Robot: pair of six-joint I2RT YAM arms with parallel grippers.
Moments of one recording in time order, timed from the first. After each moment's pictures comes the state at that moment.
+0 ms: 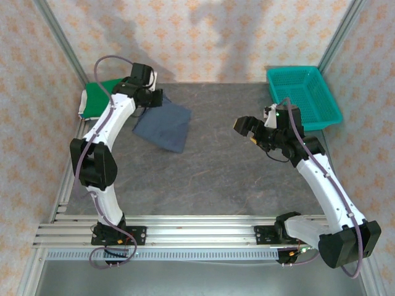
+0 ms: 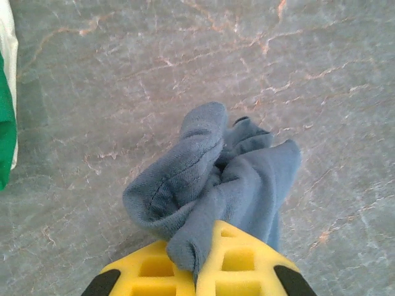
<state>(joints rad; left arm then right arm) -0.15 1.87 1.81 -0.82 0.05 -0.19 0.25 1.09 1.09 -0.67 -0.45 0.73</state>
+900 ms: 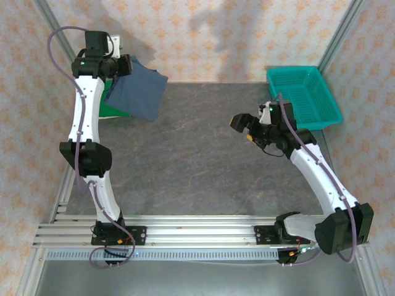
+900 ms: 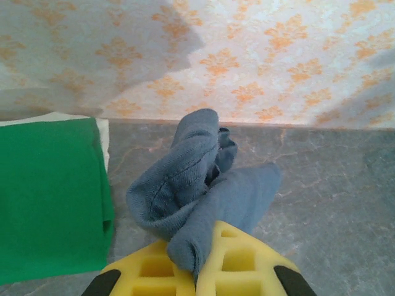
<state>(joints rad) 0.10 2.03 2.40 -1.02 0.22 -0.12 0.25 1.21 1.12 -0.63 -0.47 0.73</state>
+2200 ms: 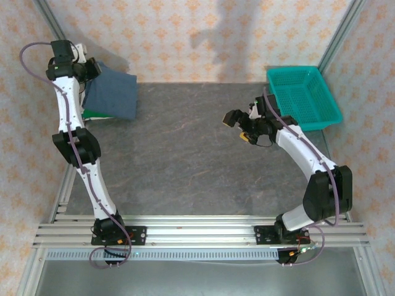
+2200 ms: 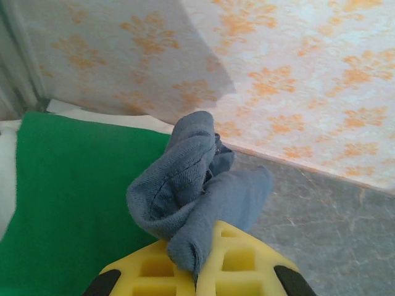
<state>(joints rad) 0.39 2.34 2.60 -0.95 0.36 -0.18 0.26 1.50 1.21 -0.58 -0.47 0.76</state>
